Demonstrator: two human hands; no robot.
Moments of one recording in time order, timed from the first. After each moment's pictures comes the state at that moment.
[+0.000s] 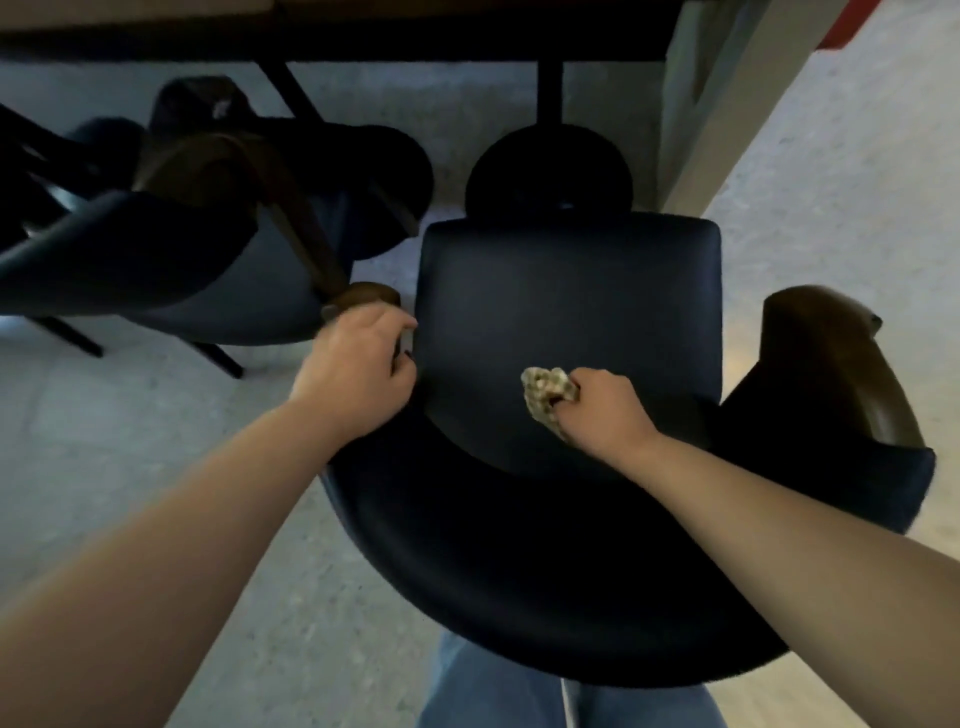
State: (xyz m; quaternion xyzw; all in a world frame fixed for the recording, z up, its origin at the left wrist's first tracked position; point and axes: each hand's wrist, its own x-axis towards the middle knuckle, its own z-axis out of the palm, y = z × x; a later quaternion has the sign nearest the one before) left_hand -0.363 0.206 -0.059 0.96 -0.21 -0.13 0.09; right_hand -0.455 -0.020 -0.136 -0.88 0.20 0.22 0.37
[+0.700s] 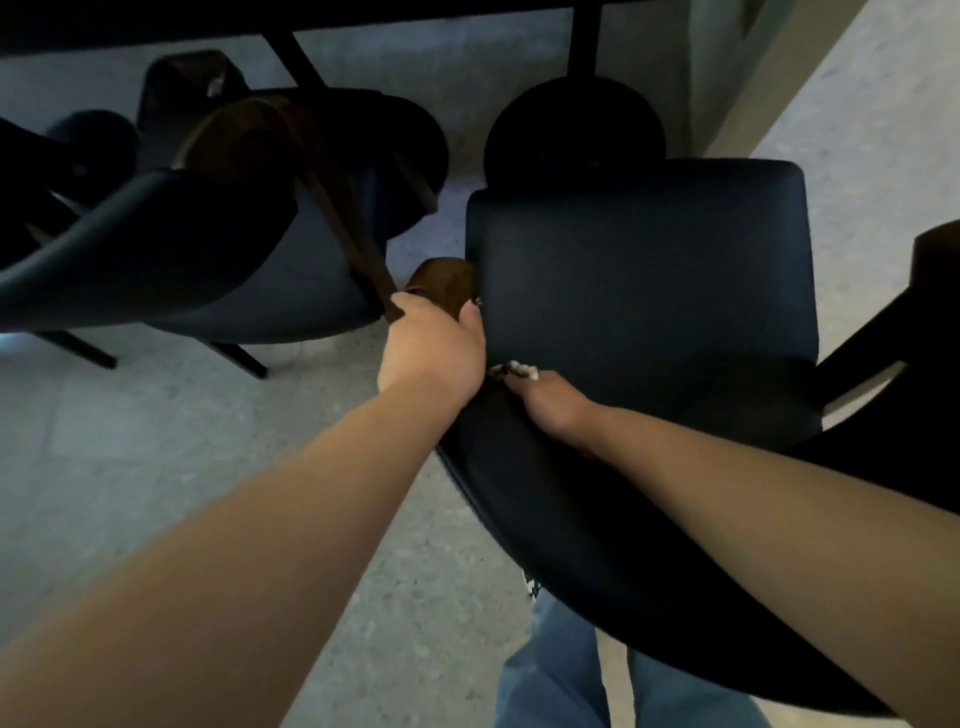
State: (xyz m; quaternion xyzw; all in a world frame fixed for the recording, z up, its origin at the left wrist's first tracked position) left_hand -0.336 0.222 -0.084 0.95 0.10 -0.25 0.16; right_hand -0.400 0.125 -0.172 -0.66 0.28 0.32 0.62
